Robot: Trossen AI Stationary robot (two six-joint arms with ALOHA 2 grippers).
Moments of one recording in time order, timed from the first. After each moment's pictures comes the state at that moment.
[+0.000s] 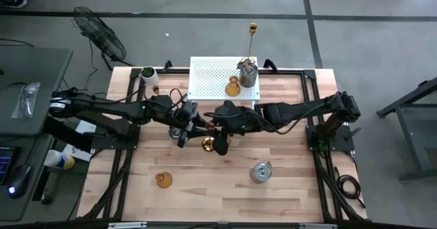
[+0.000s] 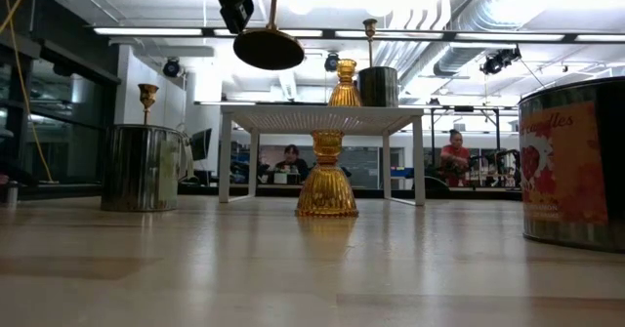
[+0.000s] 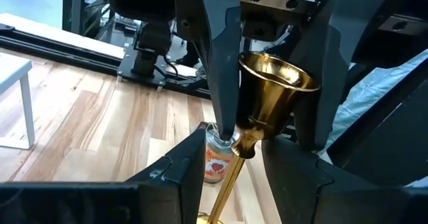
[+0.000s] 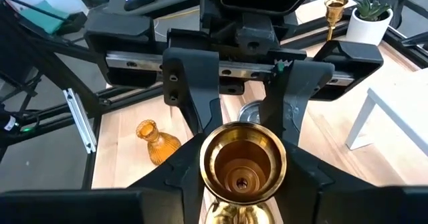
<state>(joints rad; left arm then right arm) -0.01 1.16 0.77 0.30 0.22 -0.35 0.17 1.71 1.63 -0.41 0.21 0.41</state>
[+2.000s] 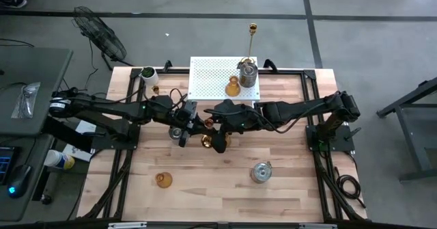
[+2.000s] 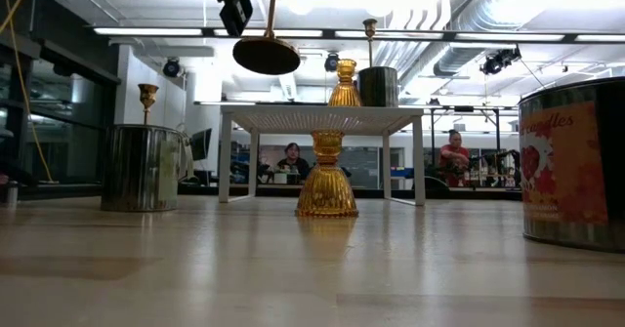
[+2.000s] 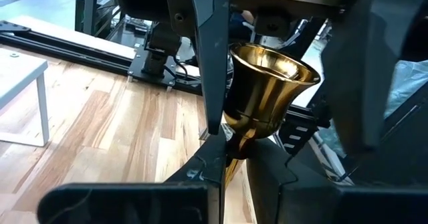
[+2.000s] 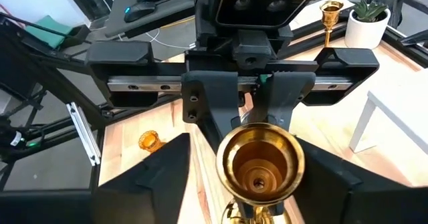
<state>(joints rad) -0.01 1.16 0.77 0.29 0.18 -0.34 0.16 1.71 1.63 -0.38 0.20 0.45</state>
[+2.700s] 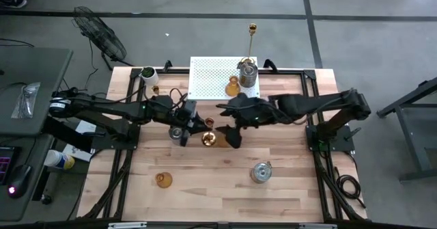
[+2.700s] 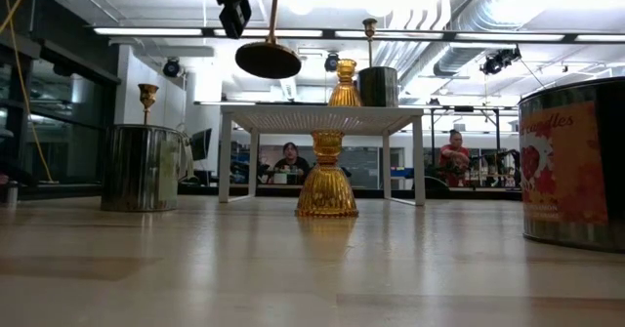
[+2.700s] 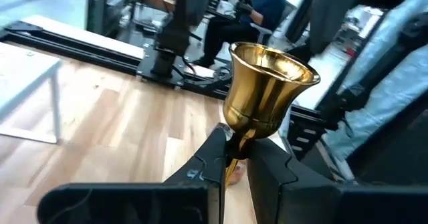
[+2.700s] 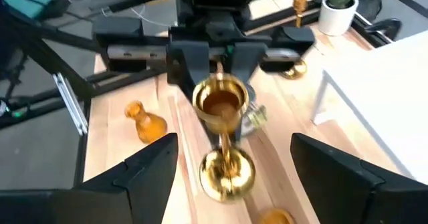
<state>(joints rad) -0.01 1.16 0.77 0.28 0.15 -0.35 0.15 1.58 1.63 -0.62 0.21 0.42</state>
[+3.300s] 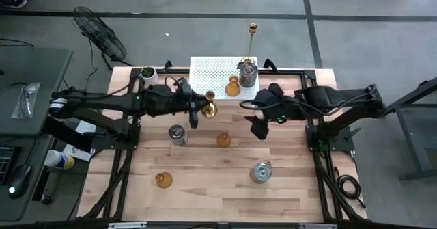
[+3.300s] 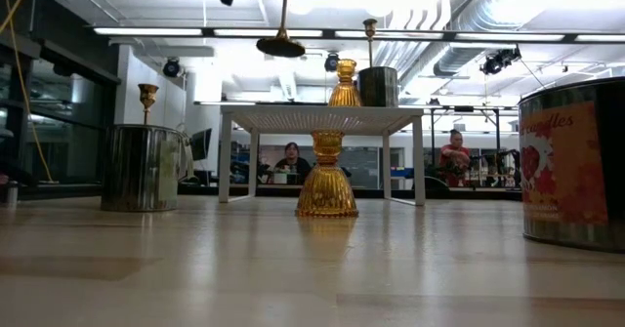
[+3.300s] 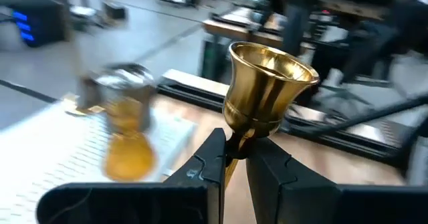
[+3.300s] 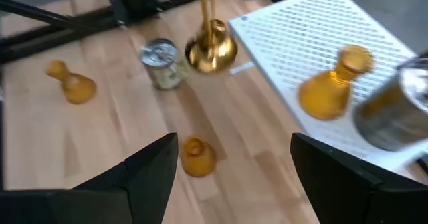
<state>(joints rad) 0.02 1.16 1.03 0.00 -0.29 -0.20 0.19 1.40 1.63 -1.03 0.42 0.49</state>
